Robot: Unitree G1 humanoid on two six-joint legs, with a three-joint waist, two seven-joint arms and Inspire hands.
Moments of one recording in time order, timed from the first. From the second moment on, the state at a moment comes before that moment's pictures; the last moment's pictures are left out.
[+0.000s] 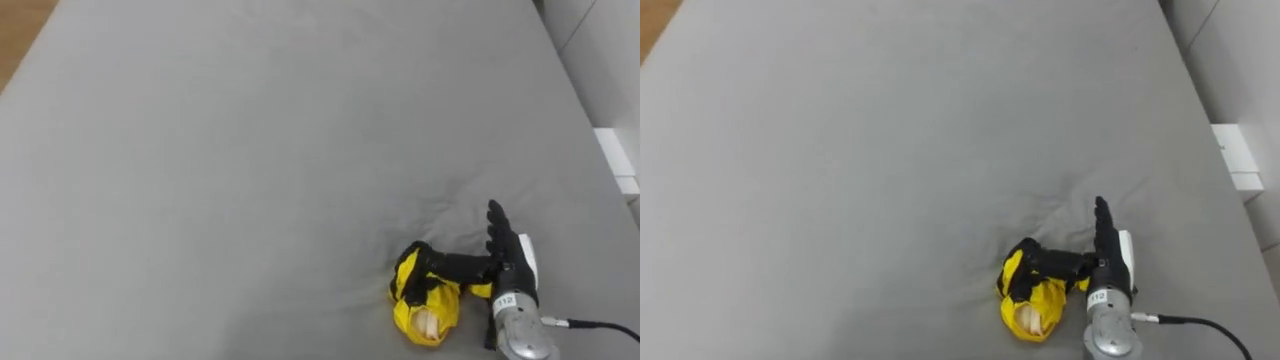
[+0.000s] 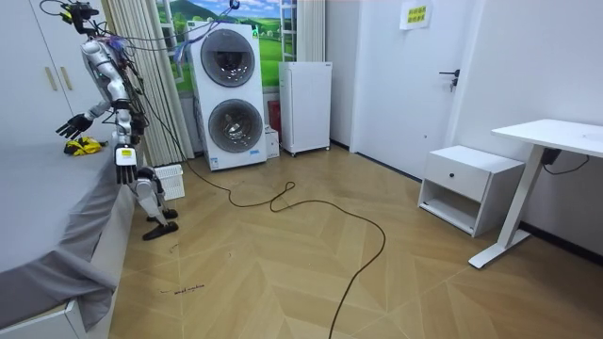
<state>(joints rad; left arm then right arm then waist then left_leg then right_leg) 0.26 0.18 0.00 1.08 -0.33 -0.06 0.10 0.03 -0.19 0.08 0.57 0.07 -0.11 -0.25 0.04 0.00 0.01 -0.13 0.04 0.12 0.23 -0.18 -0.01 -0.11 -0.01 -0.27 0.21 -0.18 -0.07</state>
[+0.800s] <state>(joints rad) 0.25 0.20 -0.05 1.01 -0.34 0.02 0.13 0.07 -0.21 0.17 0.65 0.04 -0.05 -0.17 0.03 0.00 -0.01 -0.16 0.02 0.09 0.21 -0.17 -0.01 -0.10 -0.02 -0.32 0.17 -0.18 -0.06</state>
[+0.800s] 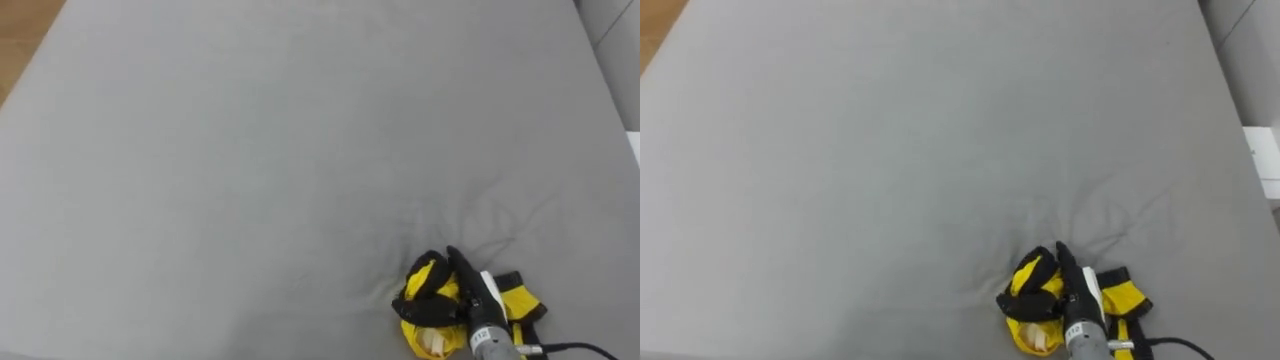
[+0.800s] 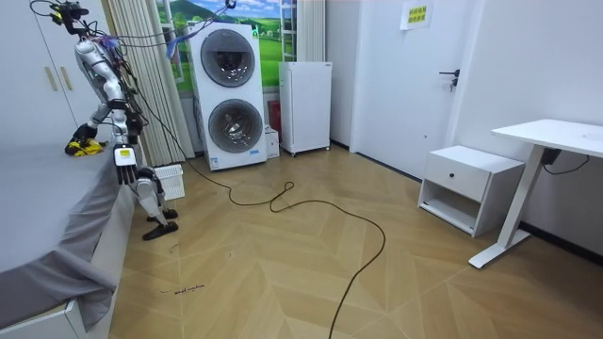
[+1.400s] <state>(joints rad) 0.25 0.21 -0.05 0.96 -0.33 0.05 0.12 0.10 -0.23 0.16 0.61 0.04 0.02 -0.17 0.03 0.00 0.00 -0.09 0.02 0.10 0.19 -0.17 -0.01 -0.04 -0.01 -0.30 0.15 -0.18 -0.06</state>
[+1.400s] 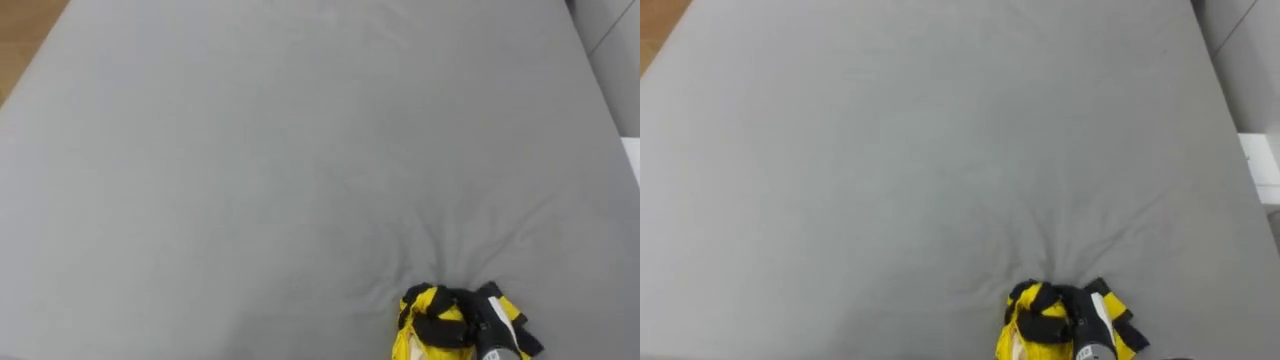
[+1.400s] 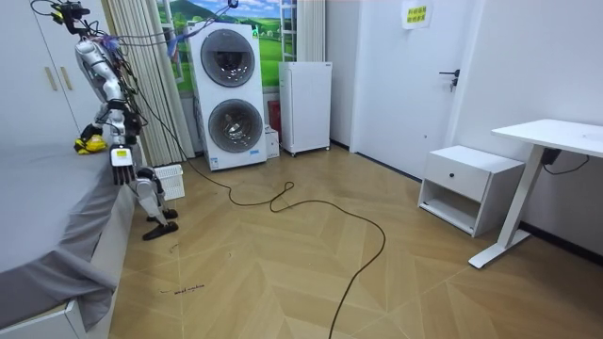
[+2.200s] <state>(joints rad) 0.25 0.21 0.10 1.03 -0.26 0.15 0.10 0.10 -0.27 -0.24 0.26 0.16 0.07 -0.27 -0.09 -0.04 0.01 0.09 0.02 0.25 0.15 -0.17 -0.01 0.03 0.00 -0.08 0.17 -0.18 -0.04</state>
